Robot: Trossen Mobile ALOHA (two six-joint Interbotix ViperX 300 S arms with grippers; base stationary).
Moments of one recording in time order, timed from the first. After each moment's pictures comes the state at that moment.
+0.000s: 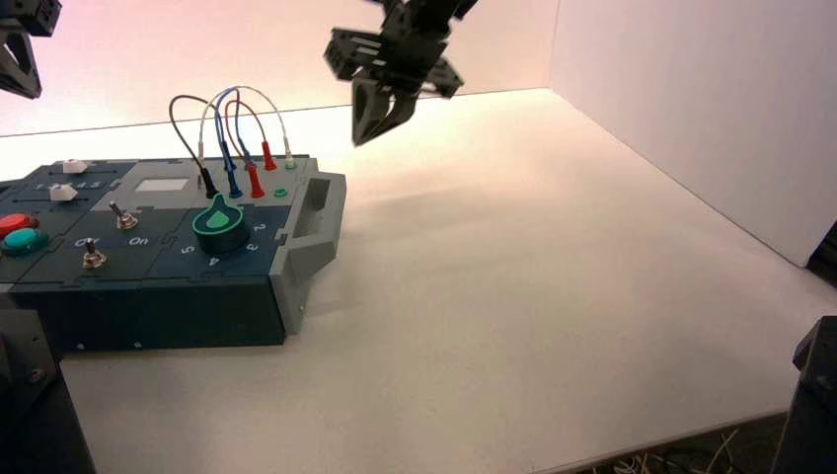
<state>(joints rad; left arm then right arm) 0.32 -0.41 0.95 -0.13 0.49 0.33 0.66 0.34 0.31 0.60 0.50 -0.39</state>
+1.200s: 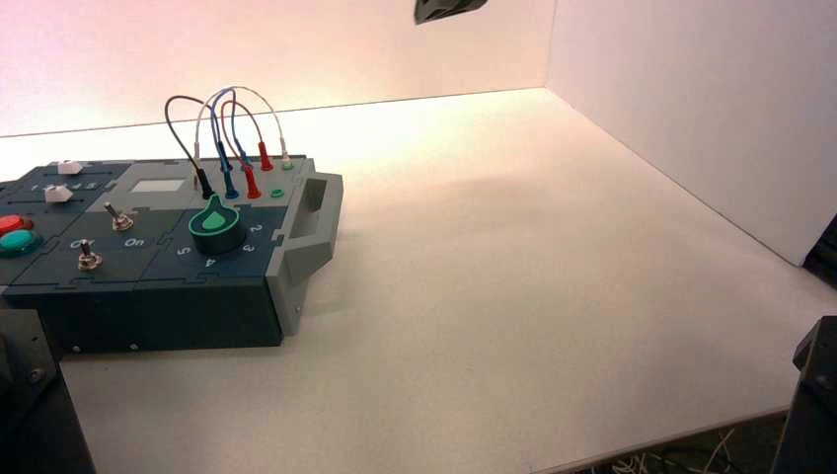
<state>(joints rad) 0.27 -0.75 0.98 -0.13 0.41 0.33 0.60 -0.05 0.58 0.48 0.13 -0.40</state>
